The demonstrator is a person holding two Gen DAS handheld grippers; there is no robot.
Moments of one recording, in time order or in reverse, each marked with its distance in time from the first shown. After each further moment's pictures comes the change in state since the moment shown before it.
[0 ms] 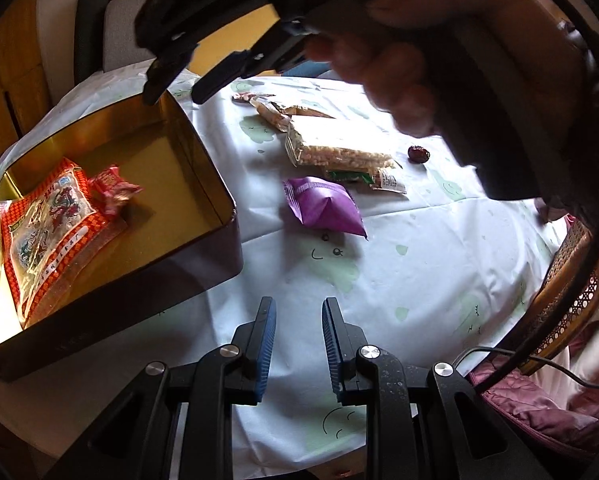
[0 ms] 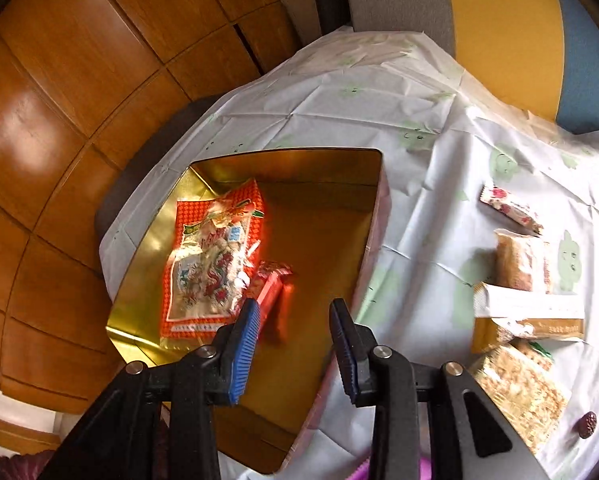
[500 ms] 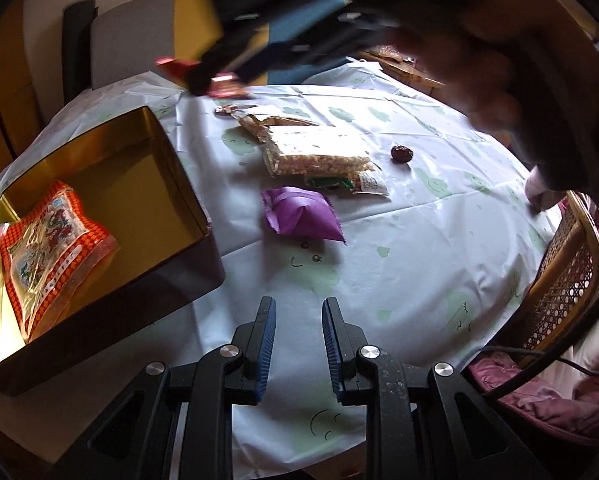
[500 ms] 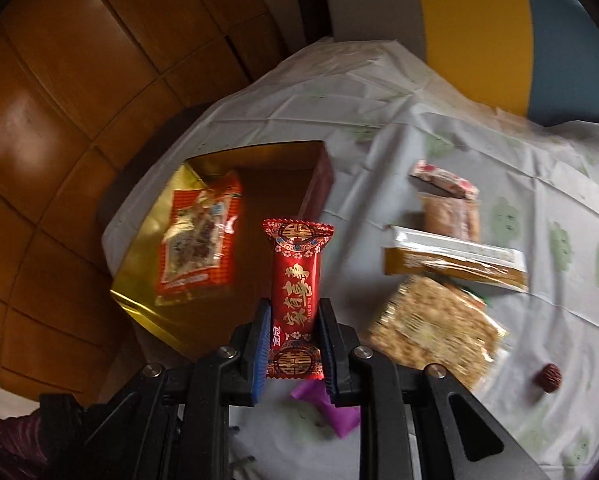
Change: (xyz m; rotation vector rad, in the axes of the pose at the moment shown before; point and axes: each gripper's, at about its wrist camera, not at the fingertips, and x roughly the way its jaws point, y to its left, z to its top) left arm -0.006 -0.013 0.002 0.046 -0.021 -0.003; right arm -0.058 -0.027 -0.032 0.008 -0.009 0.004
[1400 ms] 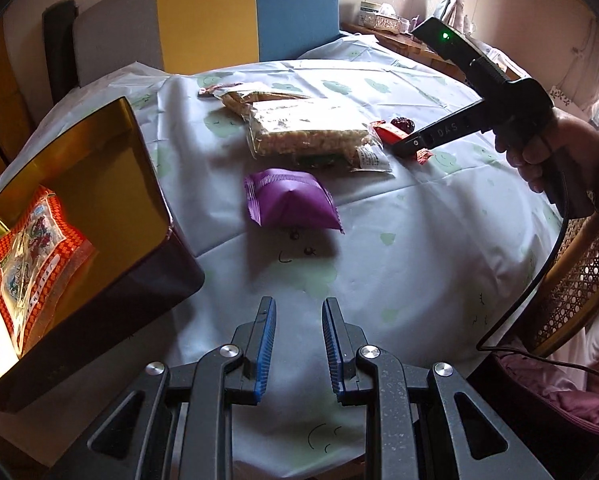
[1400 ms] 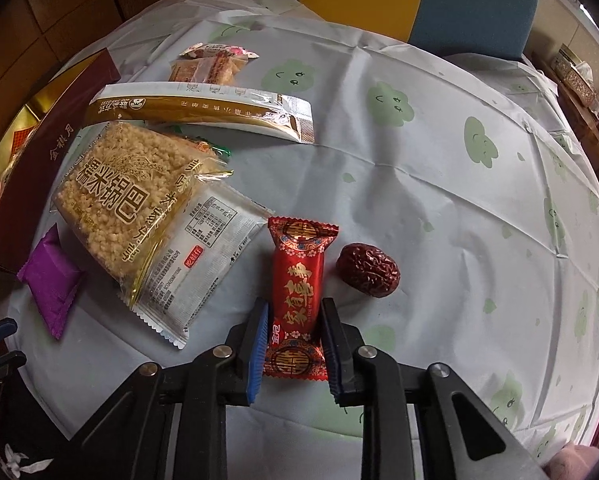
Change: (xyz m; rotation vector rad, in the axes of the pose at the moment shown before) left arm 0.030 -0.014 0.004 0.062 0.088 0.025; right arm -0.001 -0.168 -0.097 0.099 0.161 -0.437
